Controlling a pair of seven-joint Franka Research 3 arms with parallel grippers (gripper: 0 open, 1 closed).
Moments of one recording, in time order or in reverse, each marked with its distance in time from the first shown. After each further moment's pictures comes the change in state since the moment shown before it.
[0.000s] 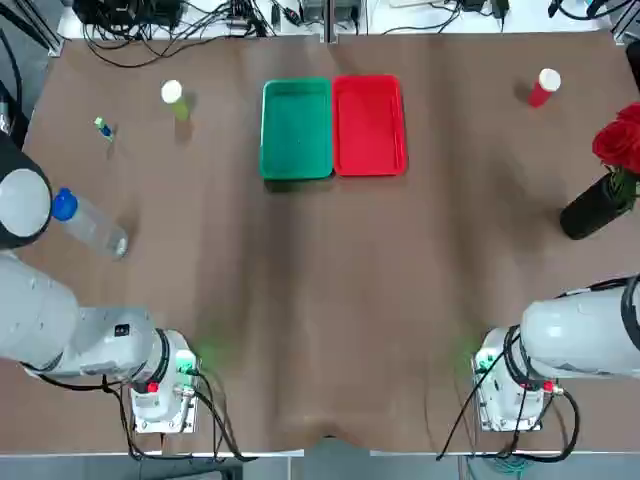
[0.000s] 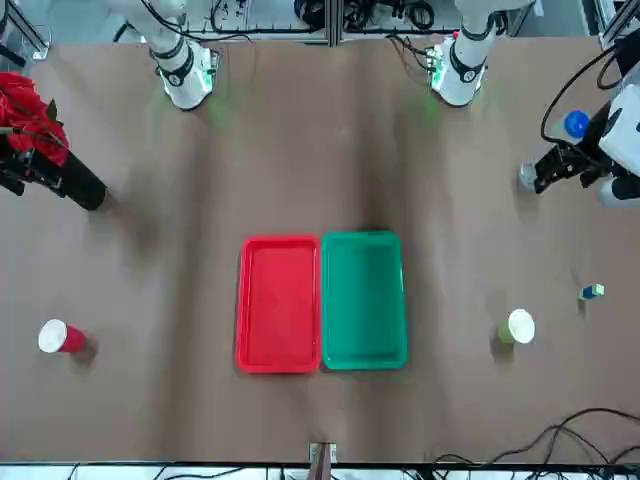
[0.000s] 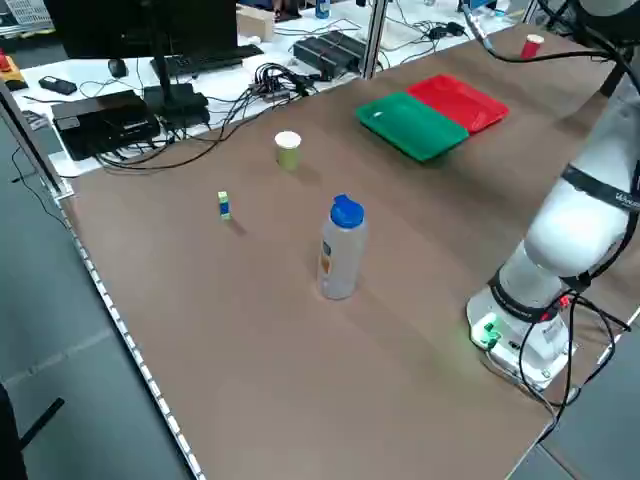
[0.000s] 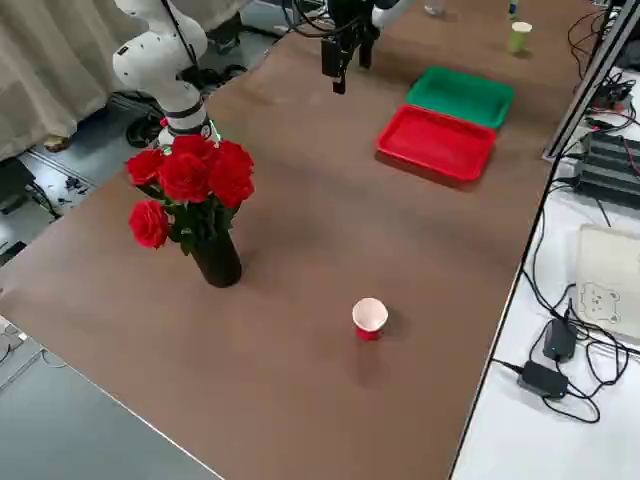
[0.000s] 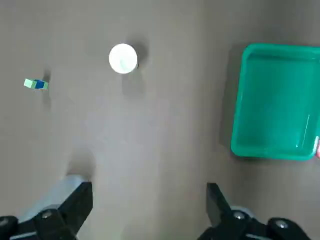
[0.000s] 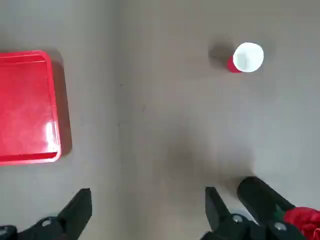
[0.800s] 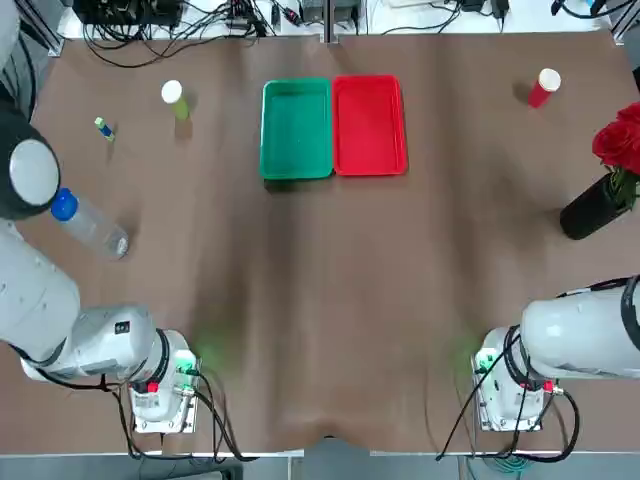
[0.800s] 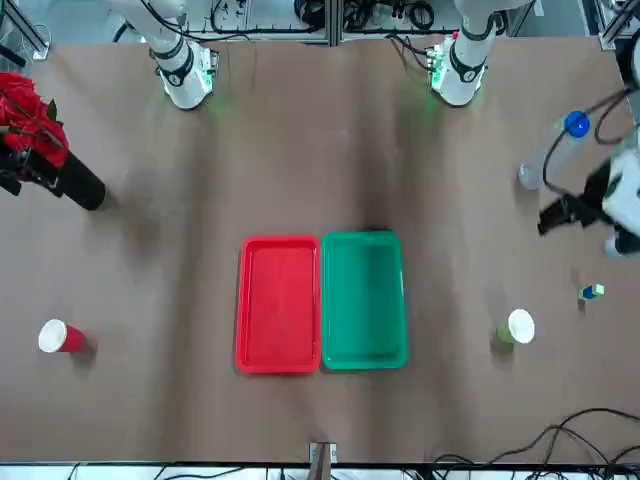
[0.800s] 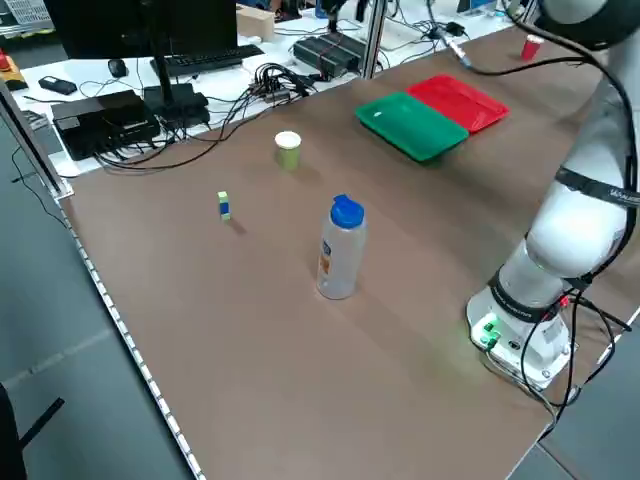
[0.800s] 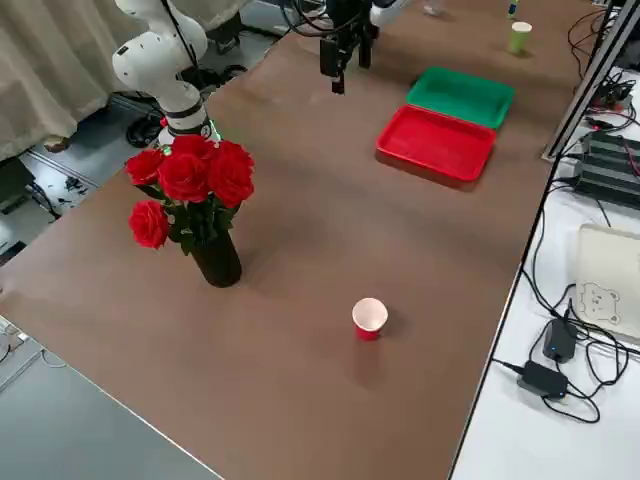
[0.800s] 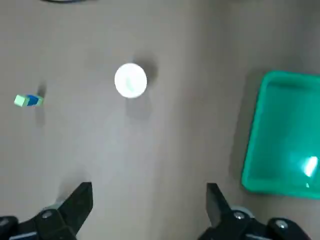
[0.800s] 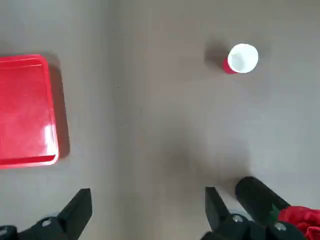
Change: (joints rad) left arm 0.058 0.162 0.022 -0.019 0.003 0.219 0.004; right arm -0.026 0.005 -0.002 0.004 -0.001 0.005 -0.001
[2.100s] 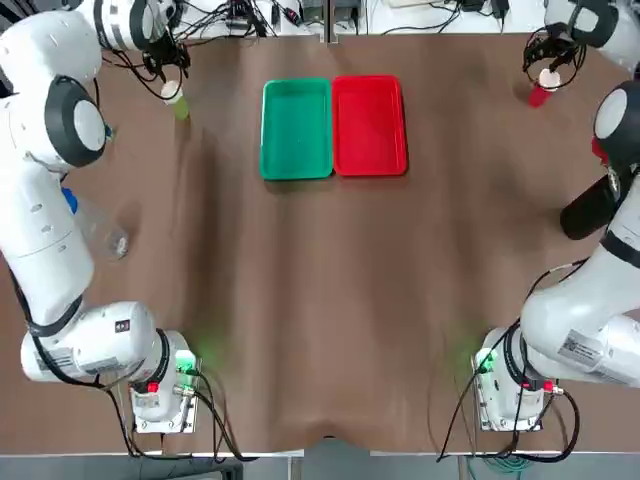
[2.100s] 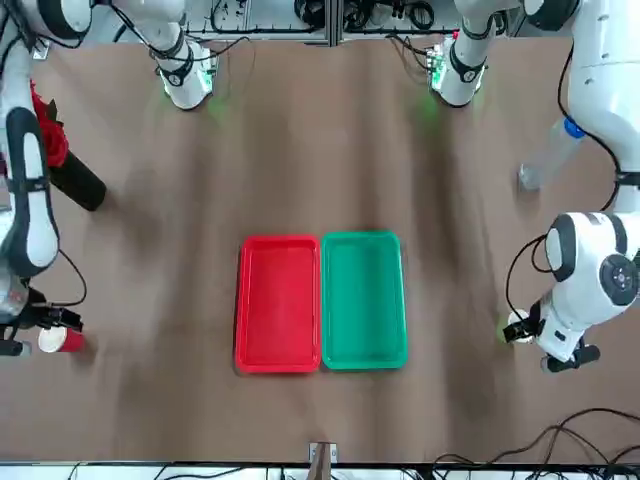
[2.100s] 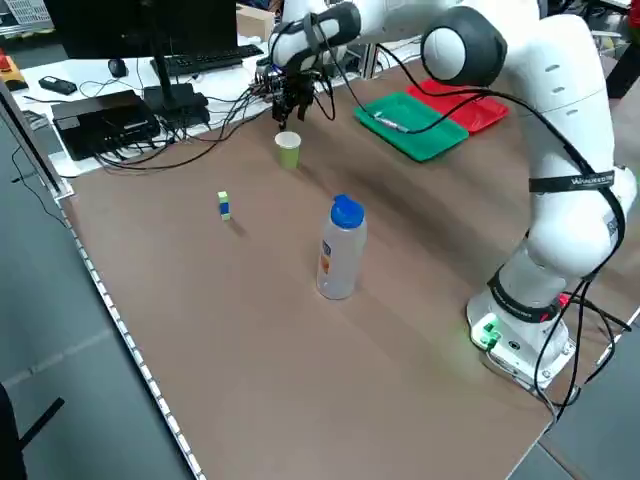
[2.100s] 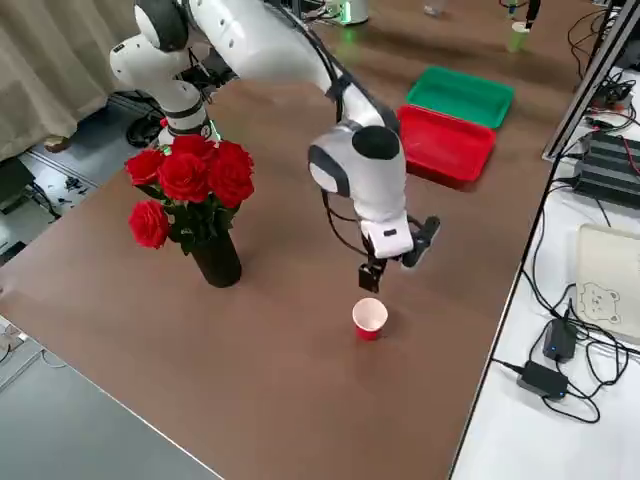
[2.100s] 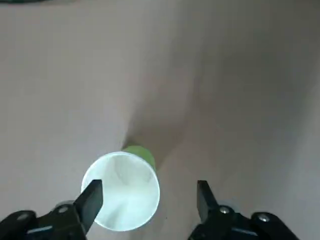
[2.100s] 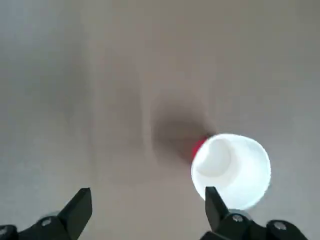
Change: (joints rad) left arm 0.005 0.457 0.032 -0.004 0.123 0.491 -0.064; right arm -0.165 0.721 0.004 0.175 0.003 0.662 -0.195
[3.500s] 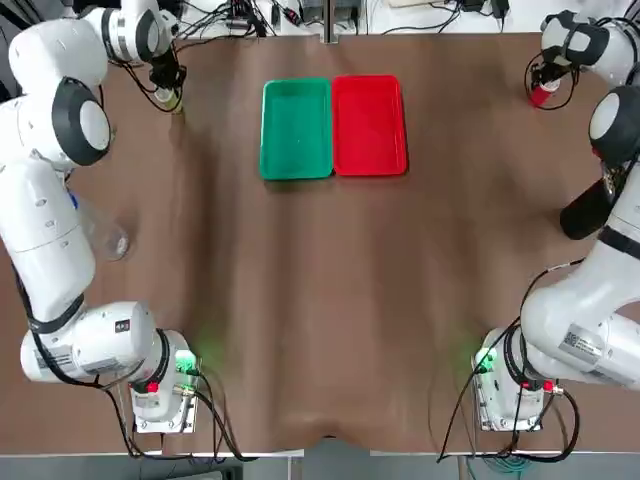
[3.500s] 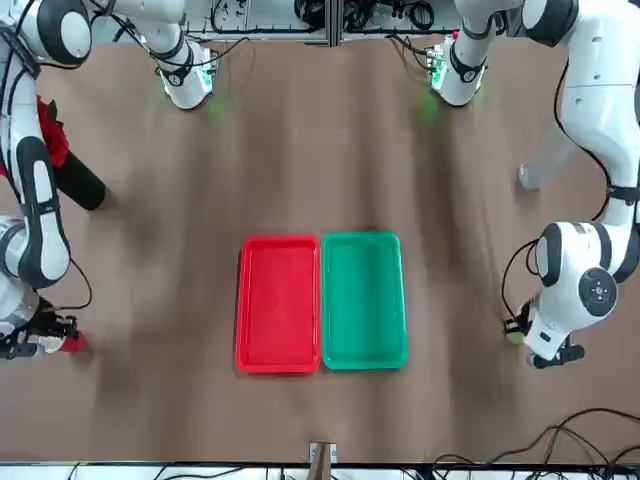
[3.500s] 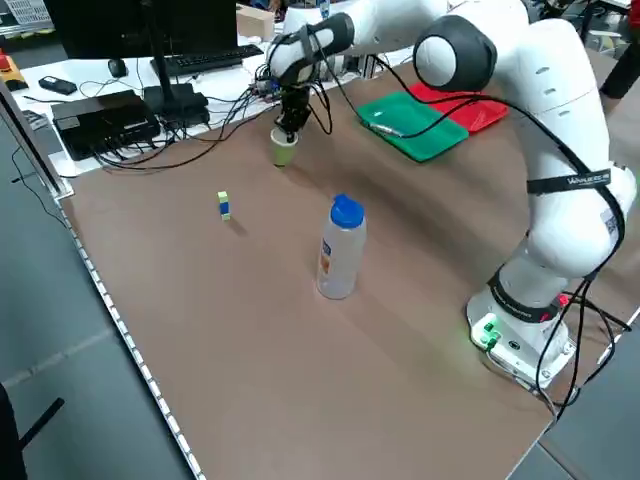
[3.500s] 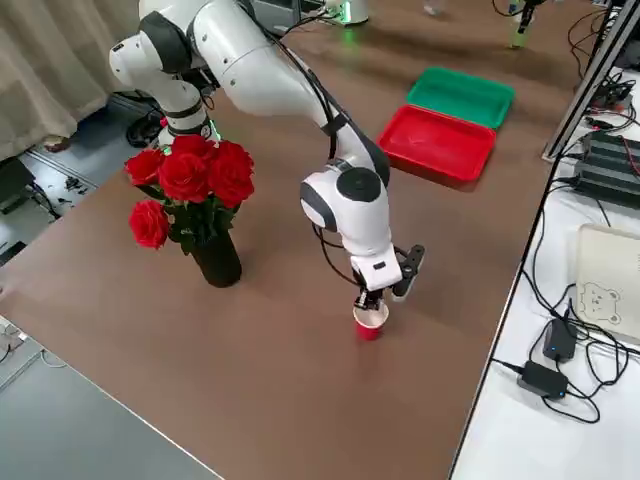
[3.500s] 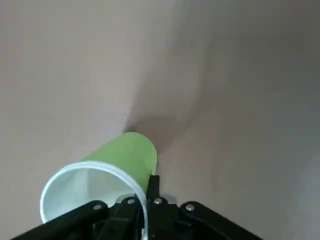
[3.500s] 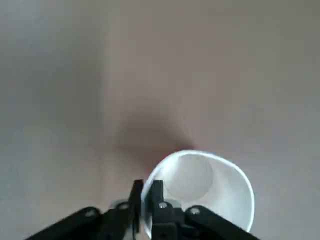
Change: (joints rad) left arm 0.000 0.027 0.001 0.018 0.074 -0.052 -0.019; right arm -0.046 0.091 -0.002 0.020 -0.003 0.085 -0.161
